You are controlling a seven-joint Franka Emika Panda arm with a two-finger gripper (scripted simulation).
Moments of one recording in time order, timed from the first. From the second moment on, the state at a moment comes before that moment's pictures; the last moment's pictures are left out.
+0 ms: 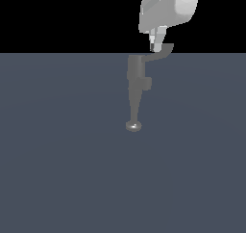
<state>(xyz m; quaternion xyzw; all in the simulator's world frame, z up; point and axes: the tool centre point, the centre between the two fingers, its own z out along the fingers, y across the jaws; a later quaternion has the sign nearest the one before) -0.066 -0.078 0.301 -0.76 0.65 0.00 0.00</state>
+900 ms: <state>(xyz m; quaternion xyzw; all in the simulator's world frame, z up) -0.018 -0.113 0.302 -0.76 0.65 0.00 0.00</state>
